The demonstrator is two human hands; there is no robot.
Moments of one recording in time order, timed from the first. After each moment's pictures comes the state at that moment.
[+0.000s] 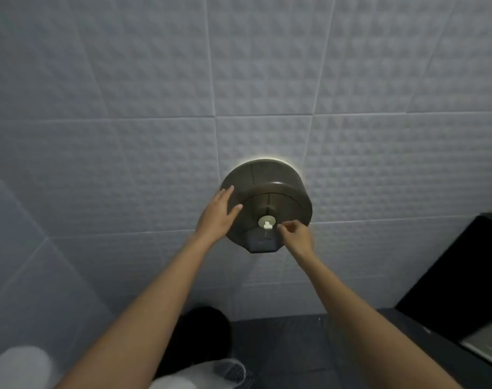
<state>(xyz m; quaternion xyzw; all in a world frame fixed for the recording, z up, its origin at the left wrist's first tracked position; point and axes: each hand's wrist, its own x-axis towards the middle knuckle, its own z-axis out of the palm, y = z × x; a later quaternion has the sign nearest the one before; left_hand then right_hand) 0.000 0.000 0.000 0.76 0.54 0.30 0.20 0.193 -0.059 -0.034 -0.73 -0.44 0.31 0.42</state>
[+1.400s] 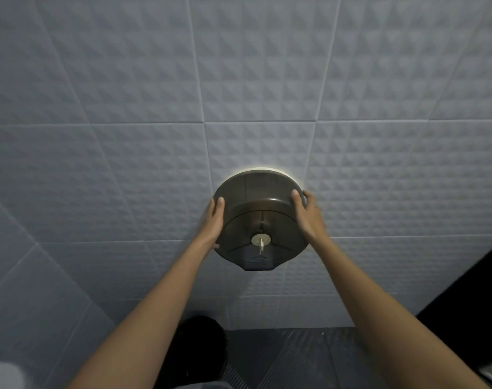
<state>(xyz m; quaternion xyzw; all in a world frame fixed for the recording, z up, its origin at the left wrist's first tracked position) 0.035 0.037 -0.005 0.48 0.60 0.36 0.52 0.257 0.029 -0.003 -0.69 -0.48 0.31 0.44</state>
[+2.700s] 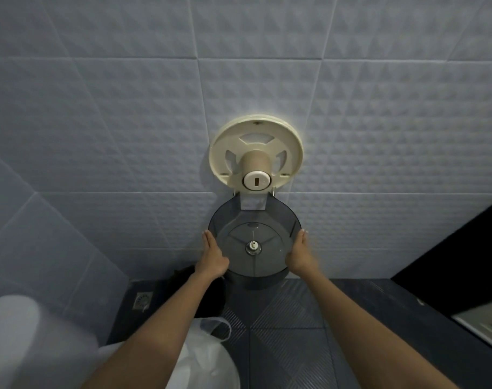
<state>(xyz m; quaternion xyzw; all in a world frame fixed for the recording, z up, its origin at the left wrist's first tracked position) 0.032 -0.074 -0.152 0.58 0.70 0.09 0.40 0.253 -0.083 -0.152 -0.77 -0.54 0.32 0.09</state>
